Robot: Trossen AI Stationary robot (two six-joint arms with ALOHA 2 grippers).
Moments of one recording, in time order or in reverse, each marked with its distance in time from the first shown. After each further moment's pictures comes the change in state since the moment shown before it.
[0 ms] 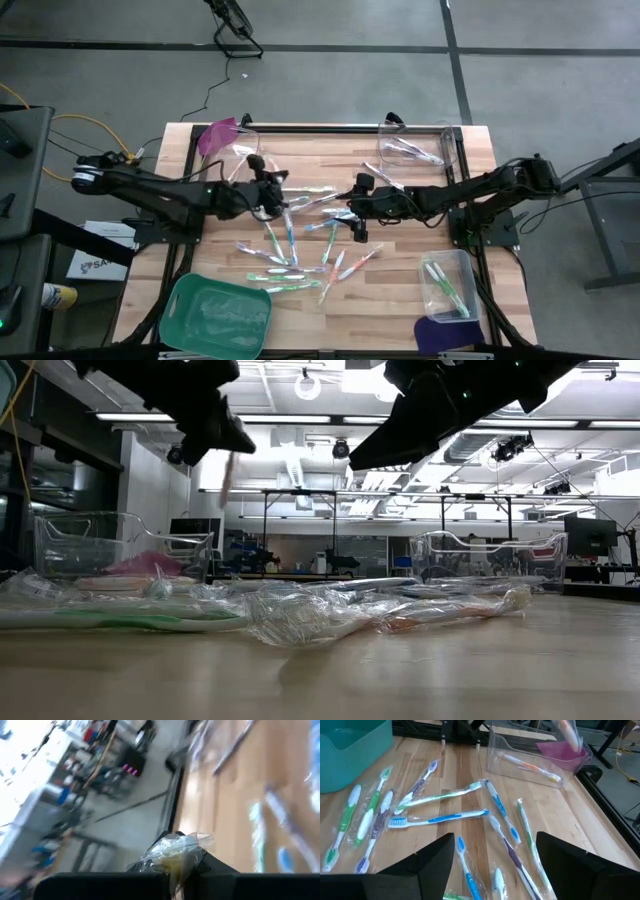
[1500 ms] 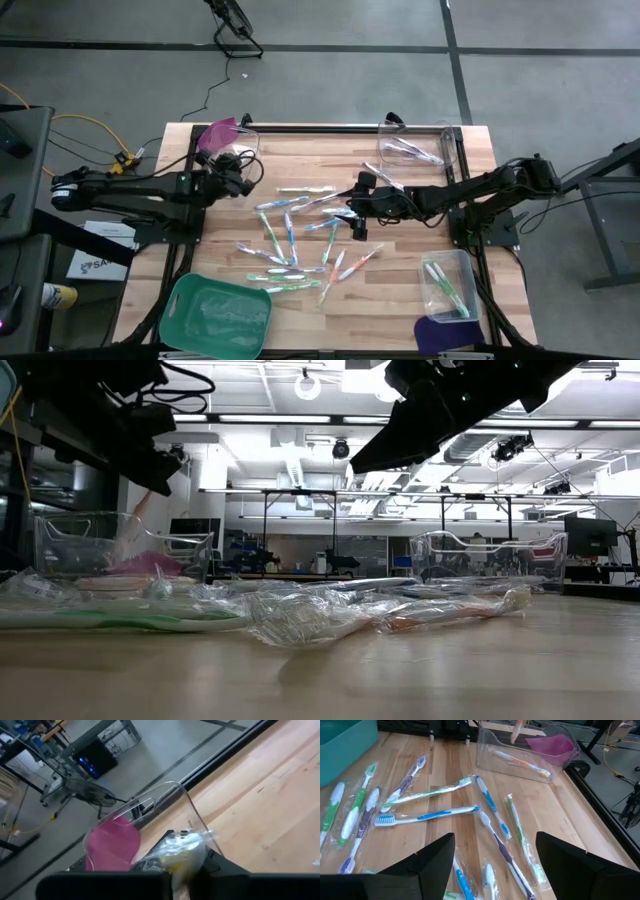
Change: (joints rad) left arm 0.226 -0.304 -0.148 -0.583 -0.120 -0.921; right arm 0.000 -0.001 0.000 -0.016 0.051 0.007
